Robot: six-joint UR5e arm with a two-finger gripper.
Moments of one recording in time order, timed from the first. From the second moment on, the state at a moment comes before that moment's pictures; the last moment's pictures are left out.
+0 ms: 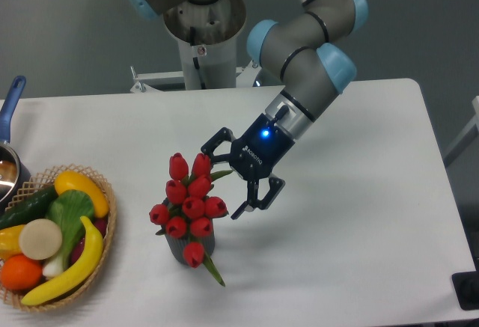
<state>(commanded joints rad) 2.61 -1.90 -1.85 -0.79 0.48 1.31</state>
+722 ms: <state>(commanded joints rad) 2.56 -1.94 -1.82 -0.79 0.47 1.31</state>
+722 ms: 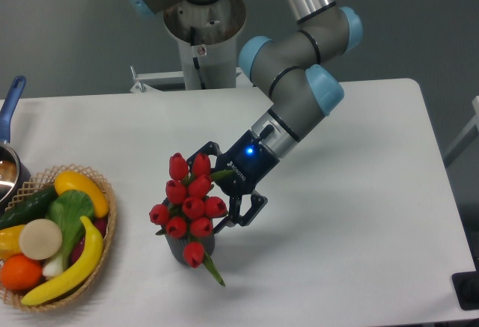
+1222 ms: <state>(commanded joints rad) 2.55 -1.95 -1.81 -0.79 0.48 1.31</state>
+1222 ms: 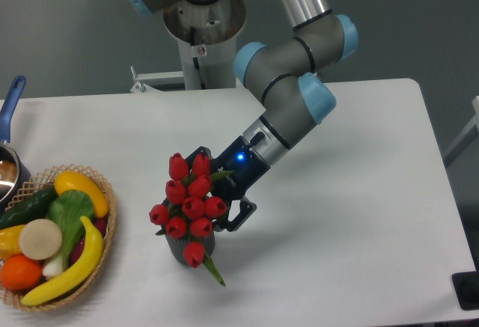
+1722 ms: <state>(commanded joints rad) 2.56 -1.94 -1.81 -0.79 0.45 1.31</state>
